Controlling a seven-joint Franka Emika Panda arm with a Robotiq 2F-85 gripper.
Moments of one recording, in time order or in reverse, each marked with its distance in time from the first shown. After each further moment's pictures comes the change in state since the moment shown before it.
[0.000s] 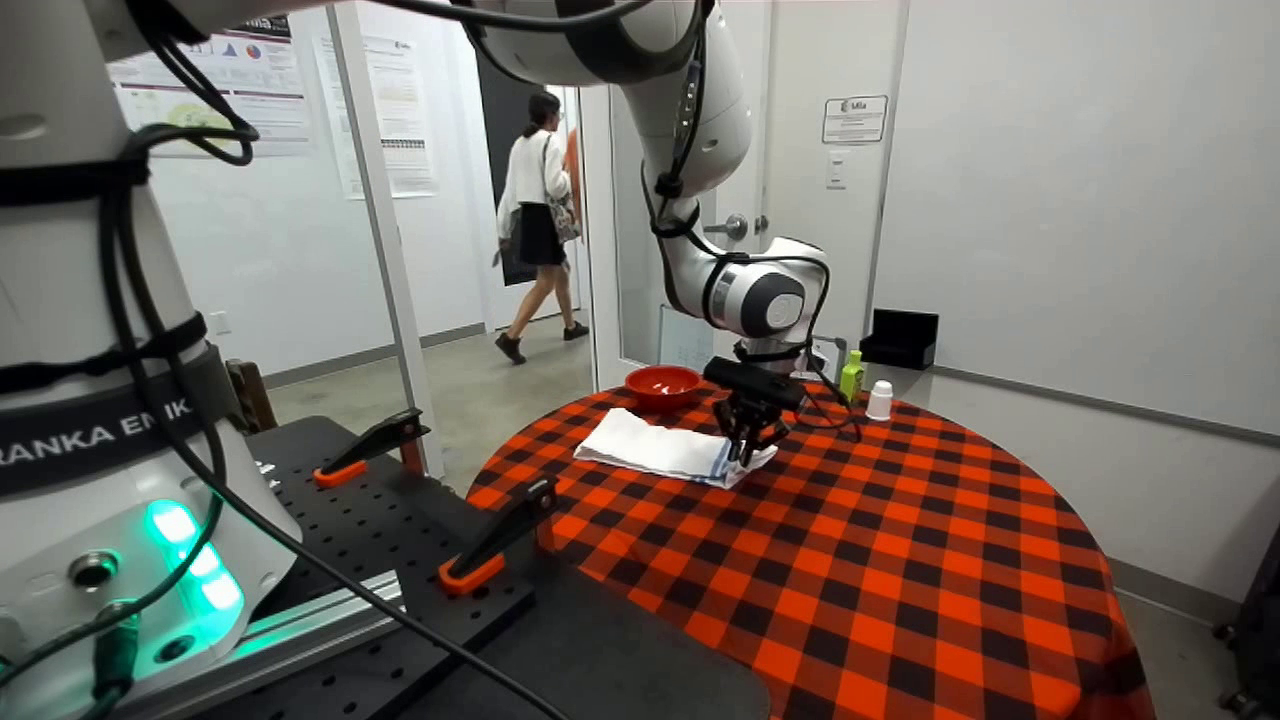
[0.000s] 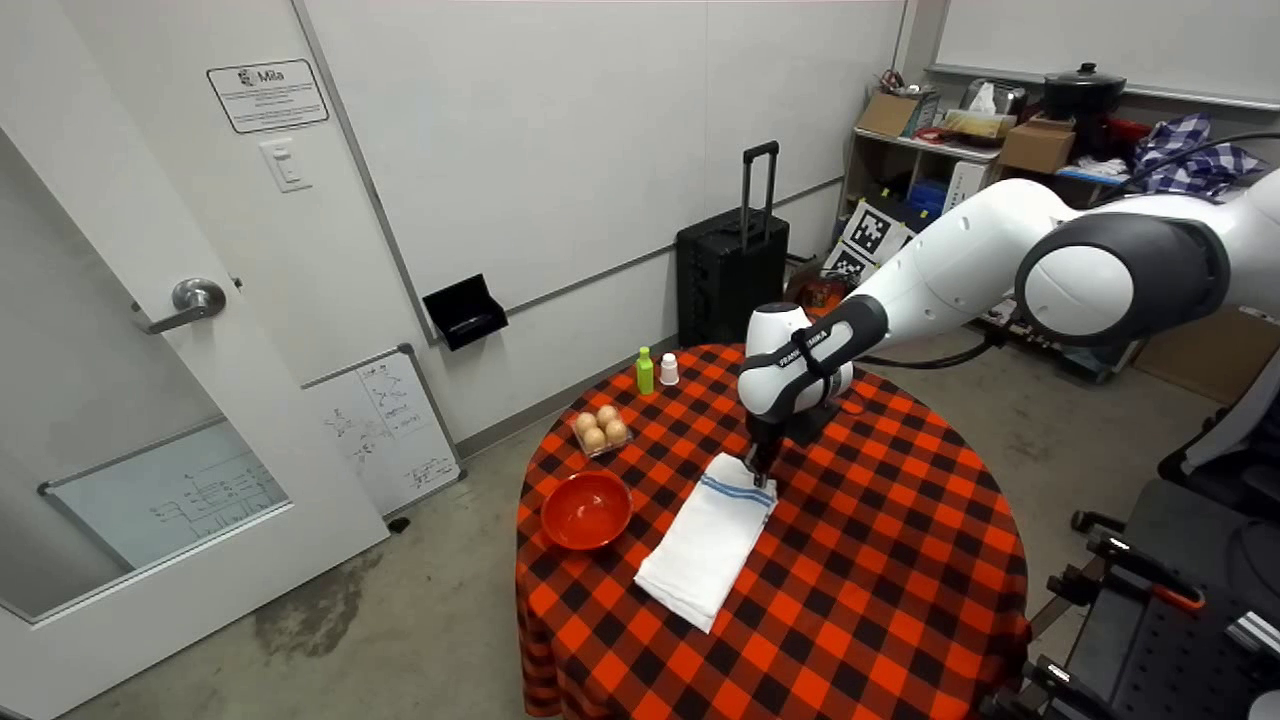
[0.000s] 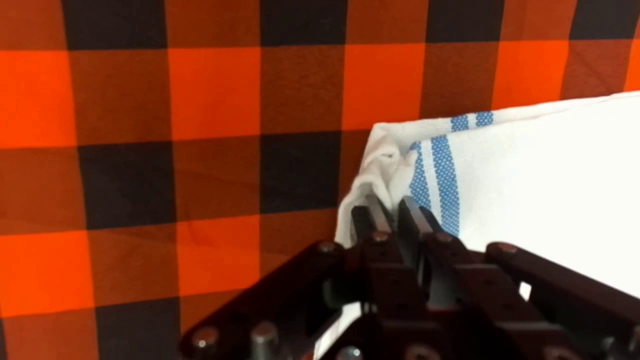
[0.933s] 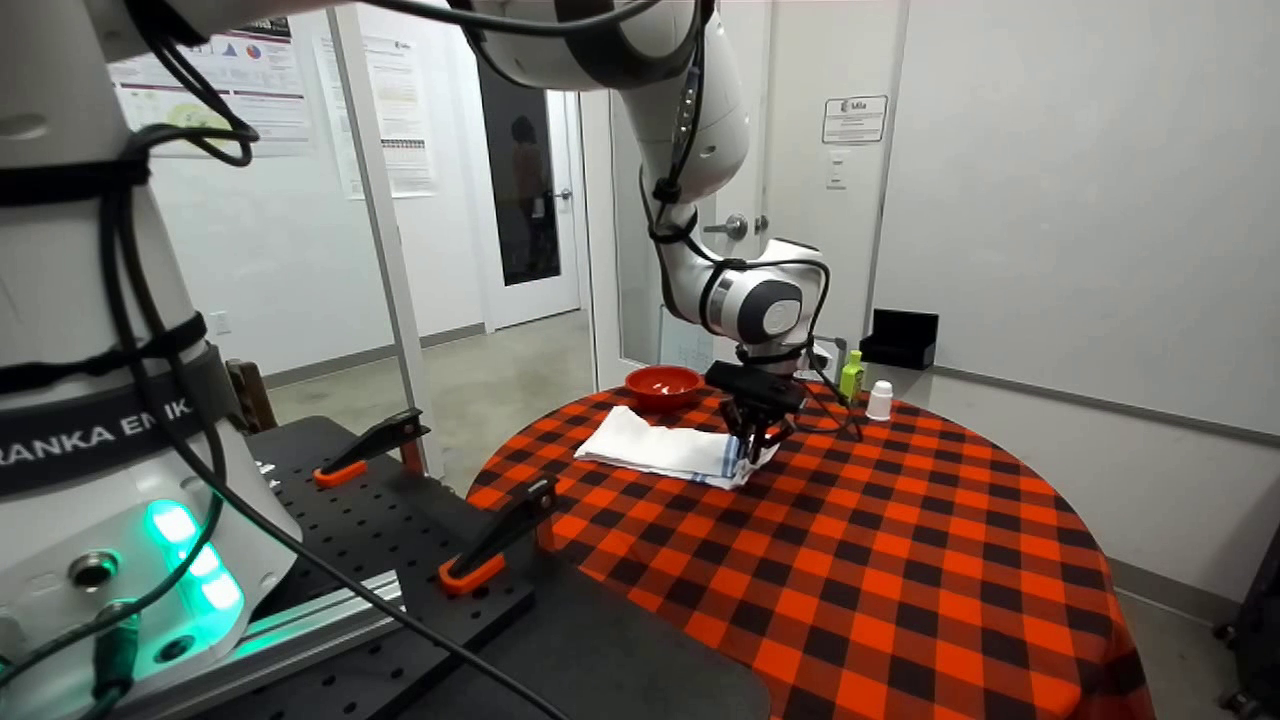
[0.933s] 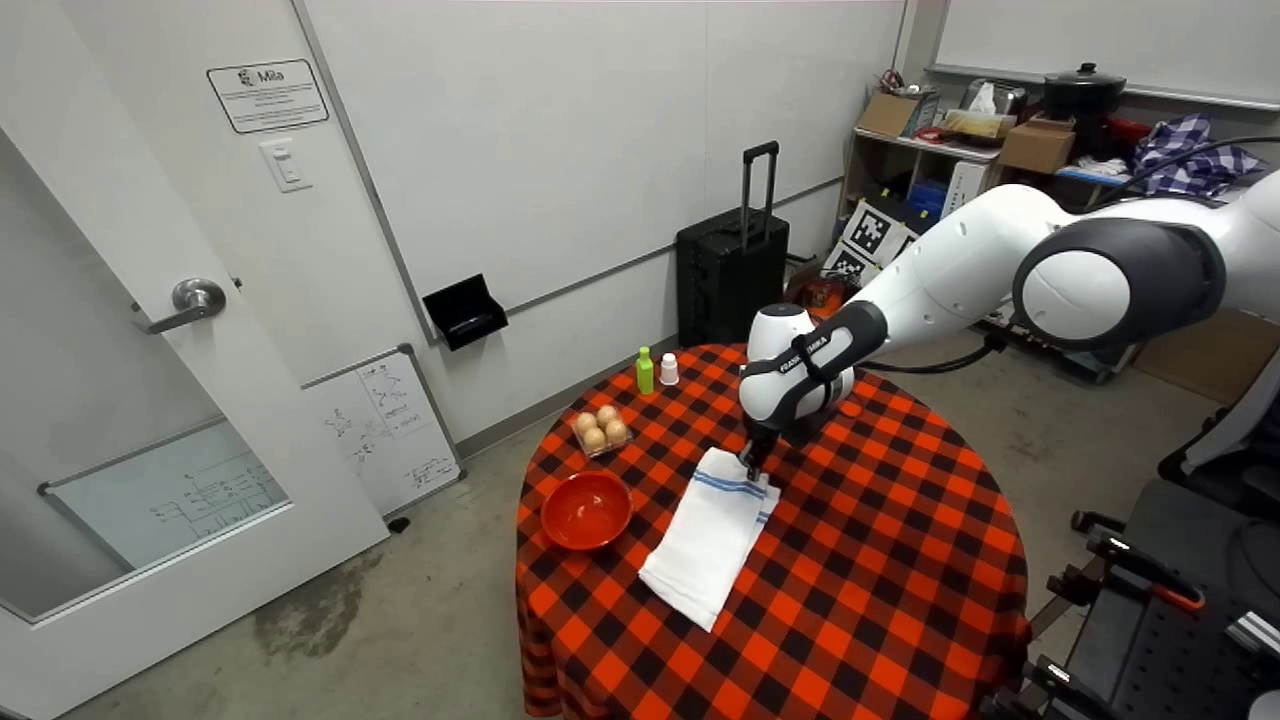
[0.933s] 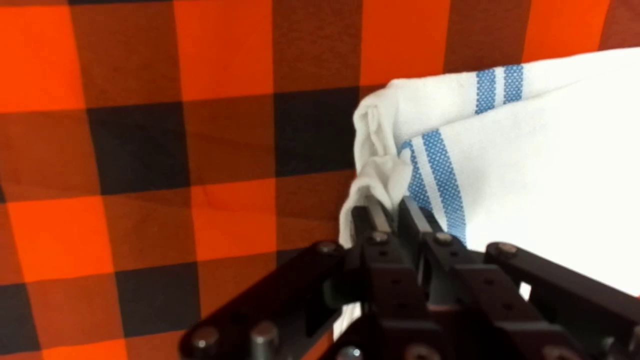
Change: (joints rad) arm 0.004 0.010 -0.005 -0.006 0.003 0.104 0.026
